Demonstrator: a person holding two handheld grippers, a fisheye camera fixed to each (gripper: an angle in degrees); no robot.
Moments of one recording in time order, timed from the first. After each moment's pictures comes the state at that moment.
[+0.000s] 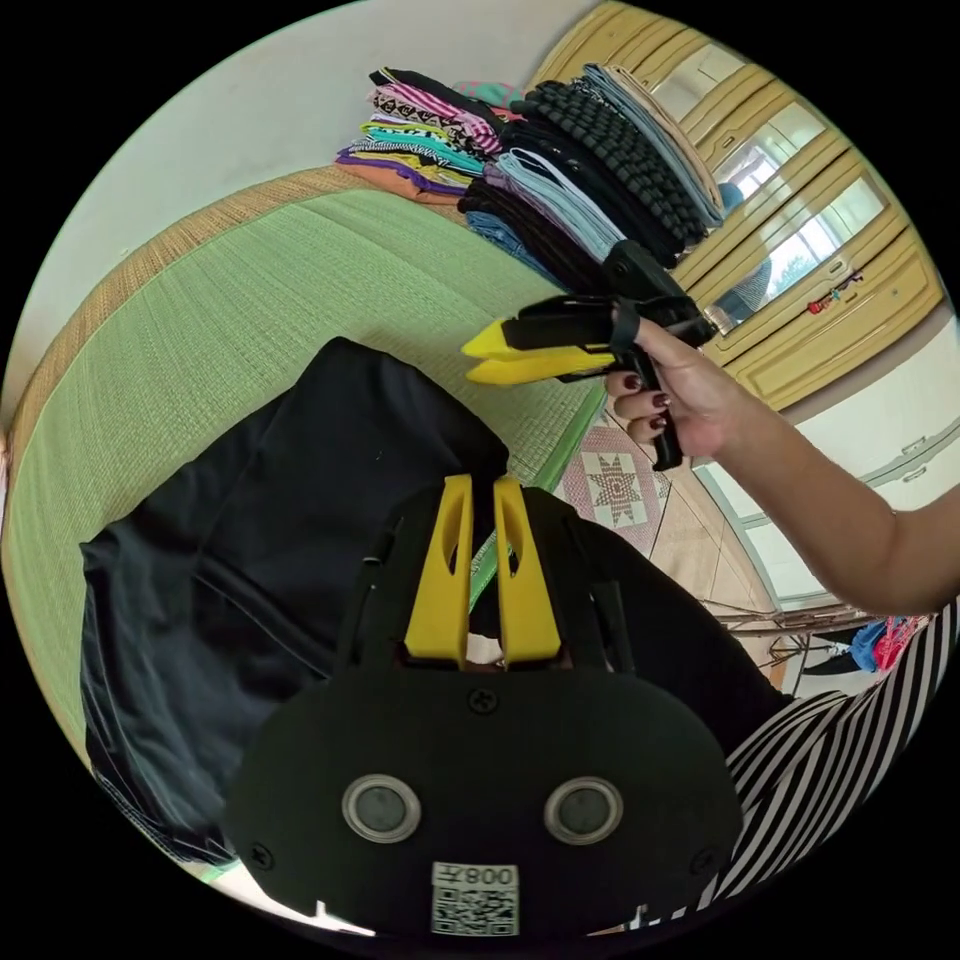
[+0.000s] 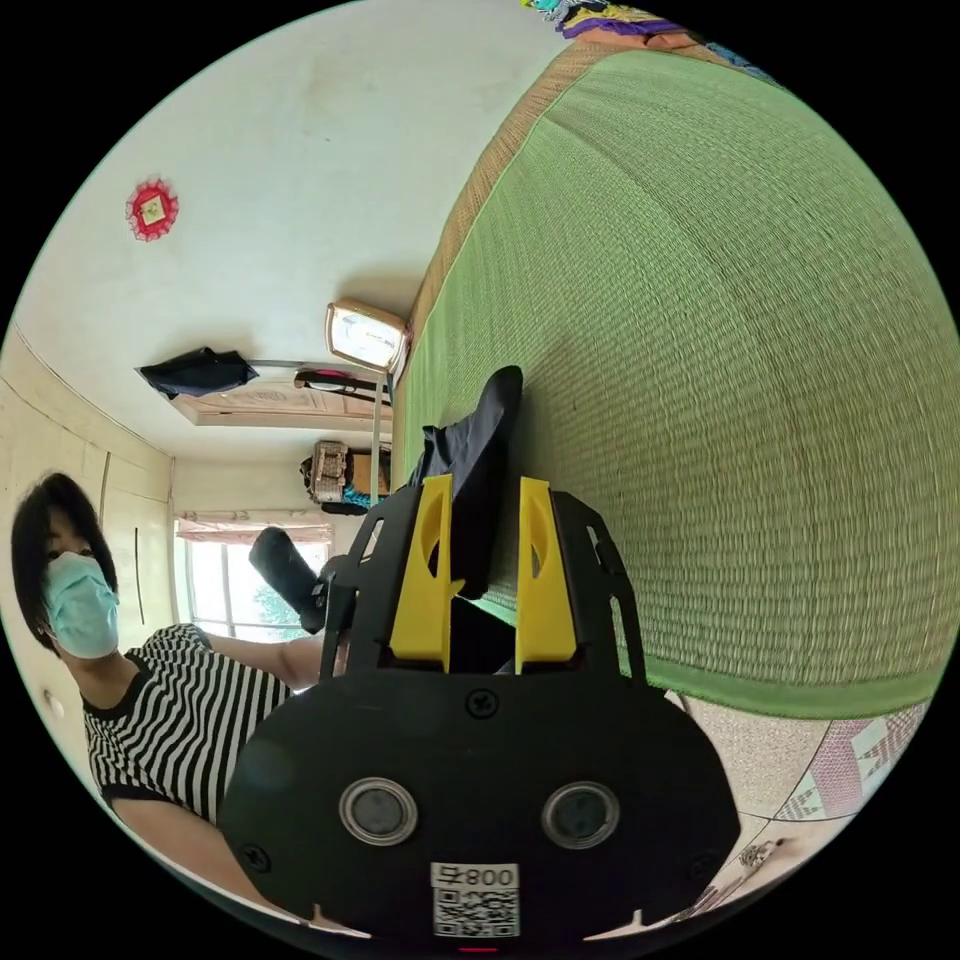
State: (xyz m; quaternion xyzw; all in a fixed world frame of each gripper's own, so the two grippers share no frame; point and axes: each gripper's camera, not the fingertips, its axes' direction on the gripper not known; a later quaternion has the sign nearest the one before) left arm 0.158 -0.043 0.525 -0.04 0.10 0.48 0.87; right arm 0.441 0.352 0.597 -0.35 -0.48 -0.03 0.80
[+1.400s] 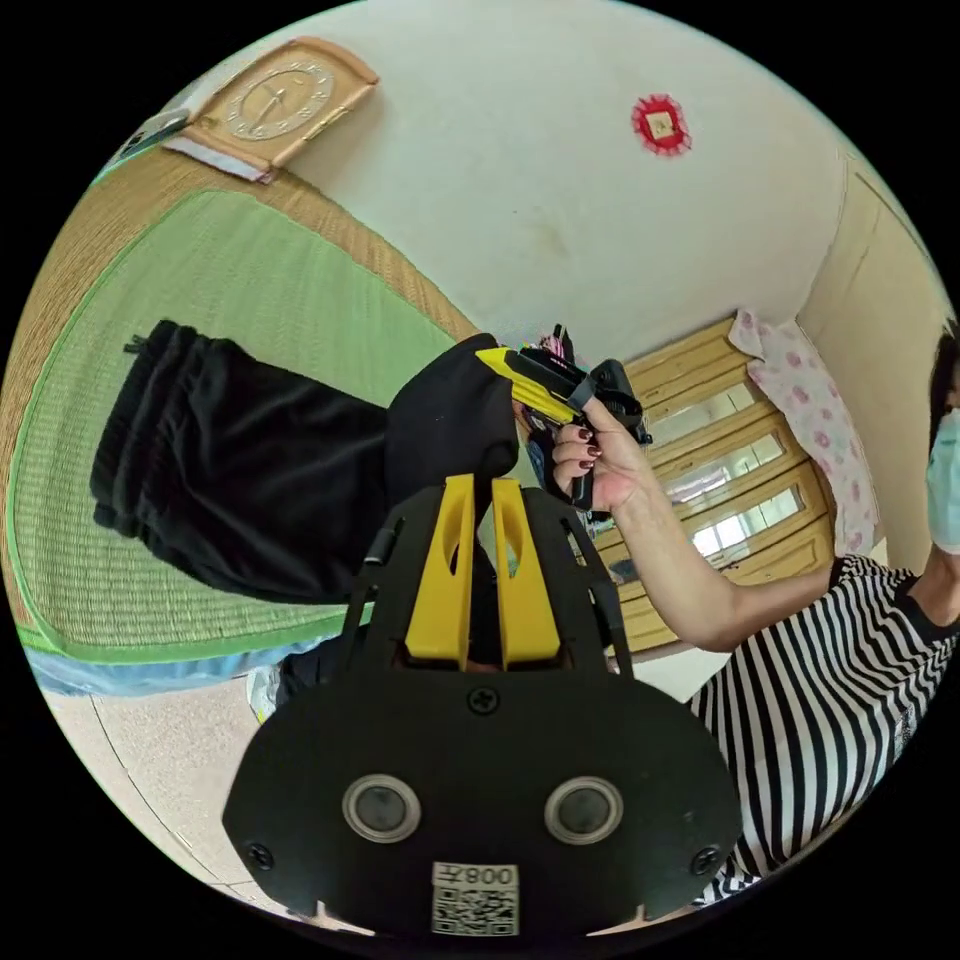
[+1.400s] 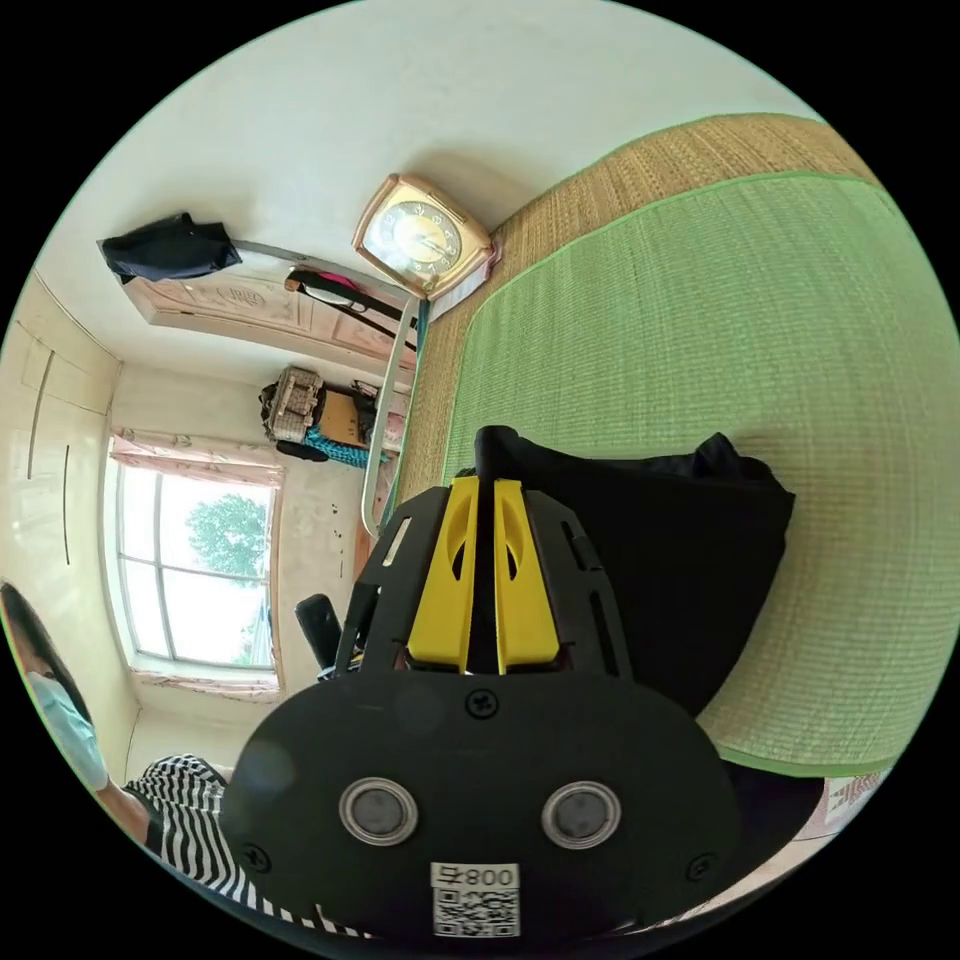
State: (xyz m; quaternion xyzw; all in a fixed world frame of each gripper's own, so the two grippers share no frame) left arm -0.350 -0.074 0.341 0.11 0.37 0.13 0.91; right arm 0.062 0.449 0.462 -0.35 -0.44 -0.17 0.81
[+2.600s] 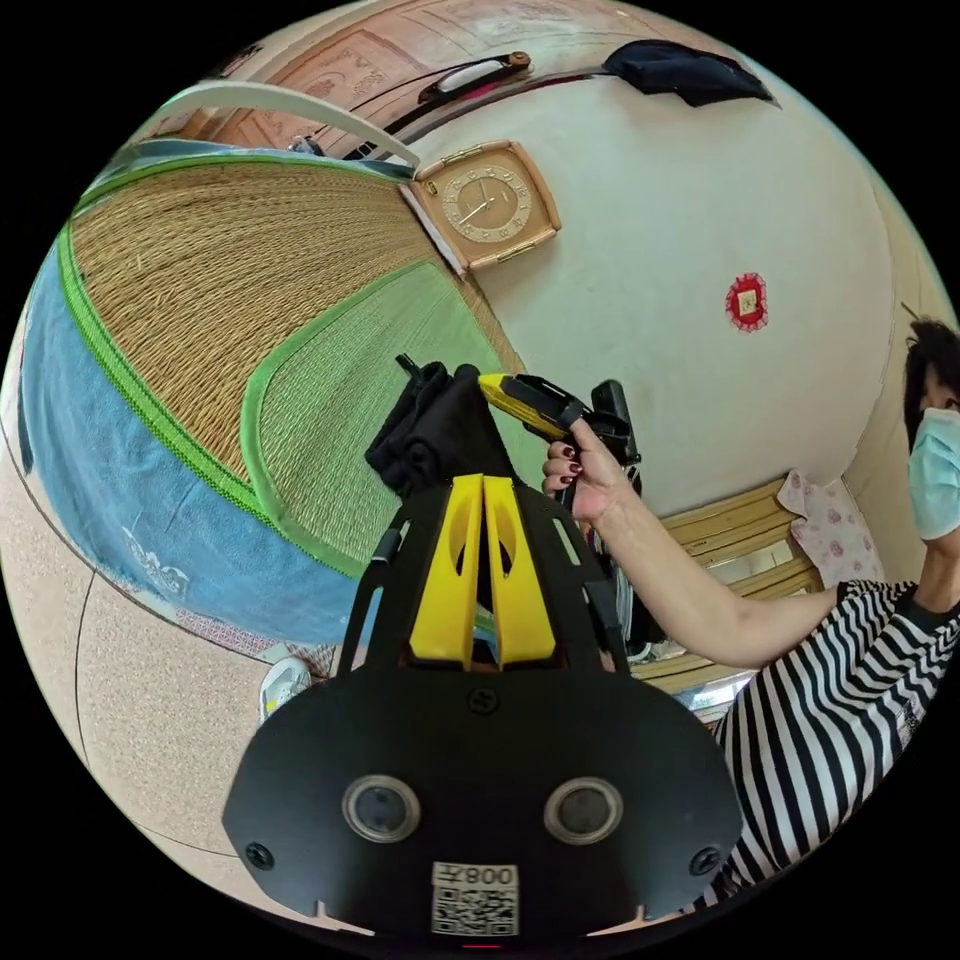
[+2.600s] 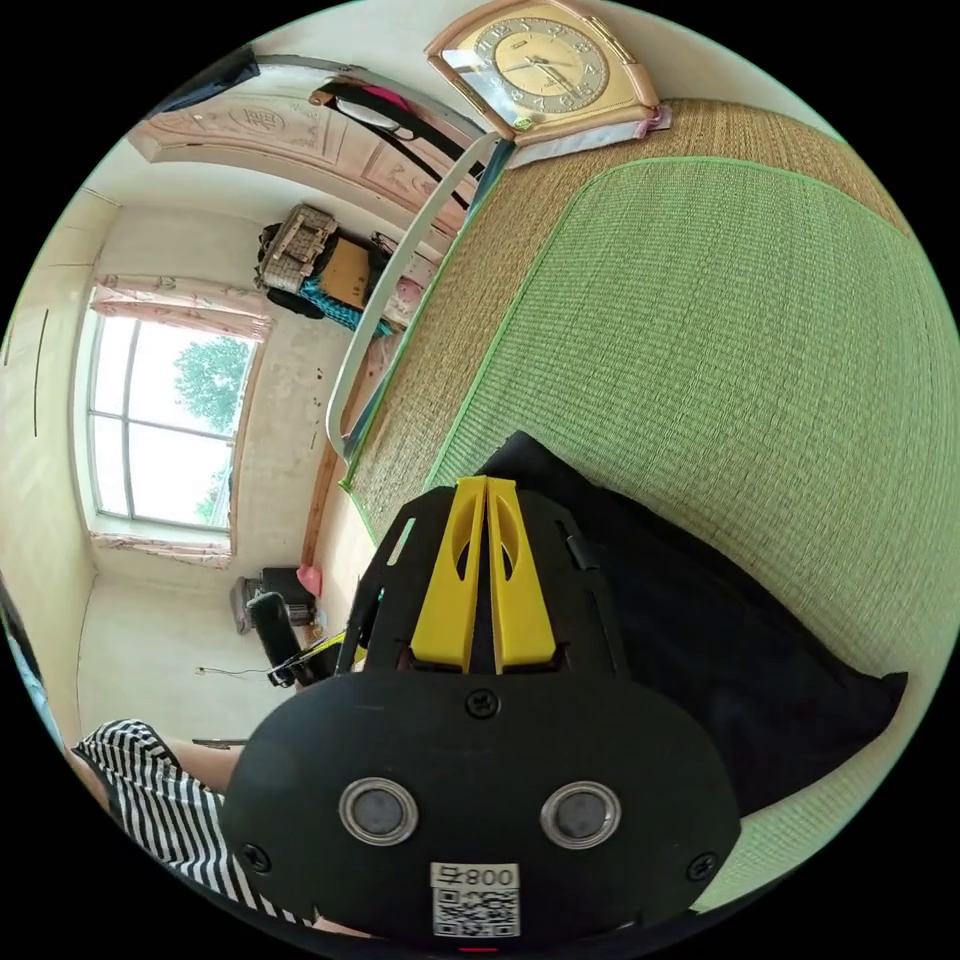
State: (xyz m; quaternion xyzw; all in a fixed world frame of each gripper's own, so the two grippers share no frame) left arm -0.586 -0.054 0.287 0.23 0.33 -0.06 0.91; right arm -0.162 0.554 0.519 -0.41 -0.42 -0.38 0.72
